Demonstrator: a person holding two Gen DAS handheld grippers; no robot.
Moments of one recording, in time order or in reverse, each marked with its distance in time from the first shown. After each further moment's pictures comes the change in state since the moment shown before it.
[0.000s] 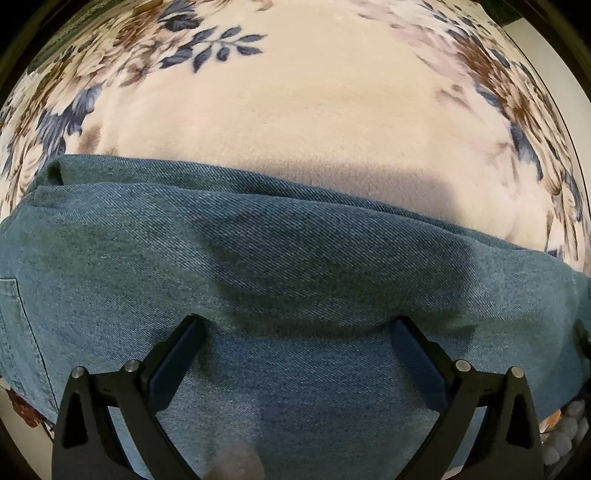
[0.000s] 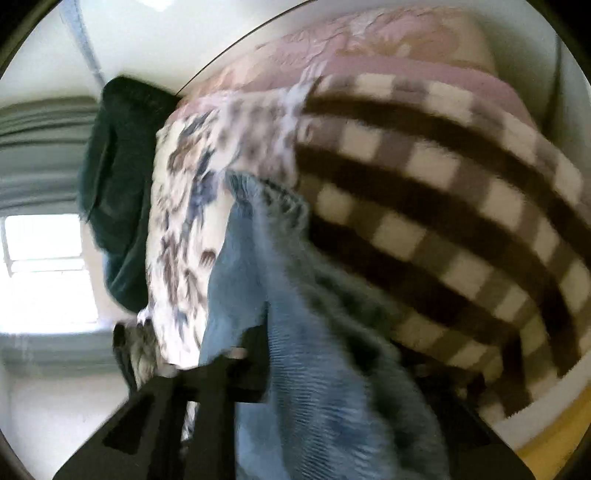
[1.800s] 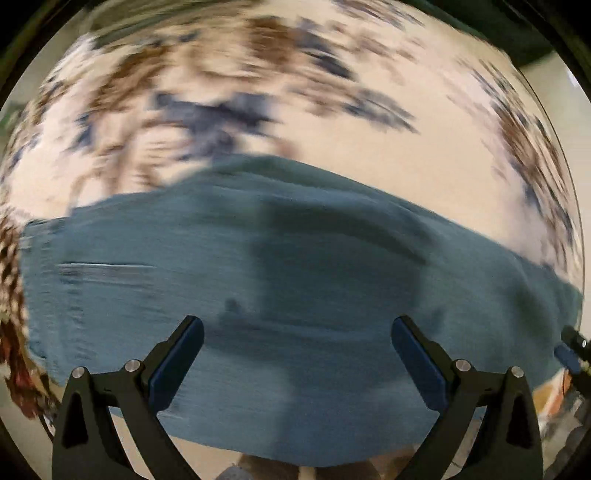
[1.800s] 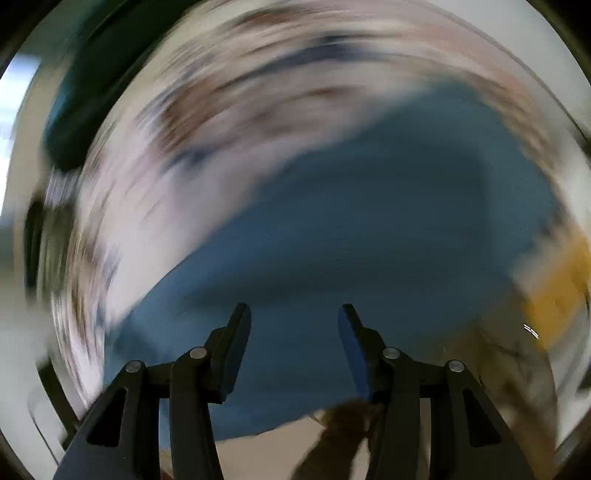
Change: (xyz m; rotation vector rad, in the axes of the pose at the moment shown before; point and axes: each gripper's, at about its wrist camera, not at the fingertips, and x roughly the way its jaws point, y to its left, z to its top) left arm -0.081 0.120 0.008 -0.037 -0.054 0.003; right arm -0.011 0.098 -0.102 -0.203 0.123 -0.449
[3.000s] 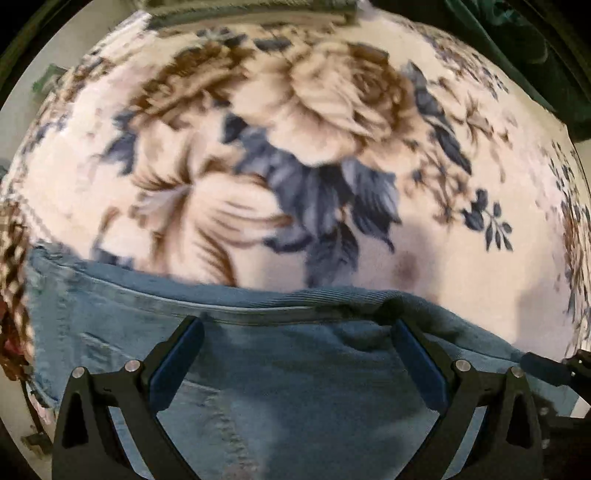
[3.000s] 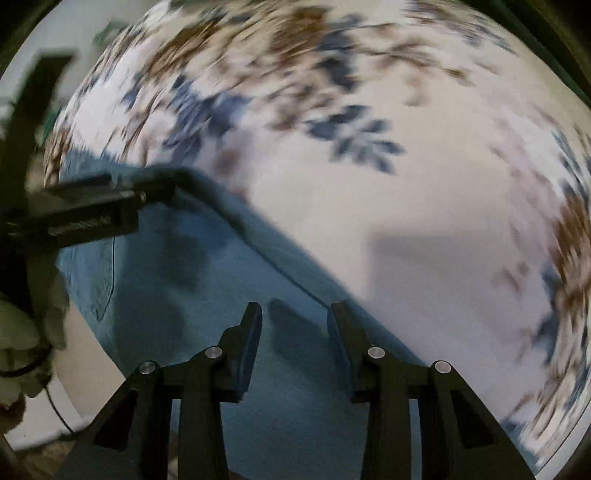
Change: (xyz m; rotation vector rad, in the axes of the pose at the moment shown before) left arm 0.015 0.109 0.098 -0.213 -0.105 0.093; right arm 0.150 0.359 -0.149 -1.450 0.376 -0.096
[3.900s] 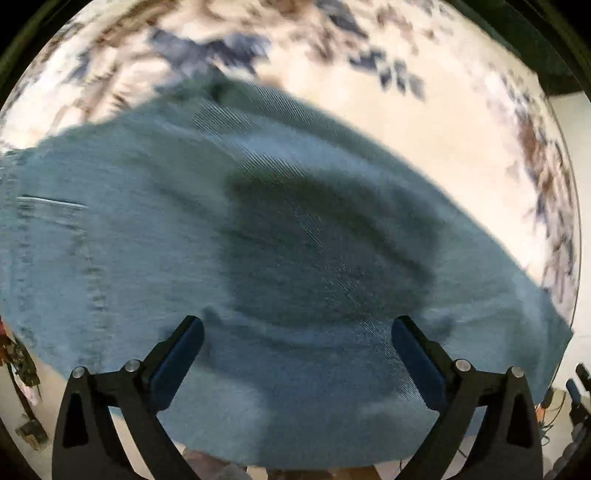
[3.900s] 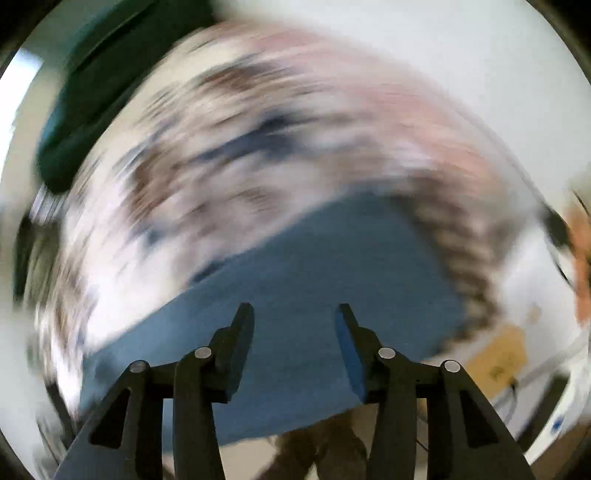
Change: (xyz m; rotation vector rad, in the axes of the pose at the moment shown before) left arm -0.010 -0.068 -0.121 0.001 0.149 -0.121; right arm -0.124 -0.211 -0.302 1.038 -0.327 0.028
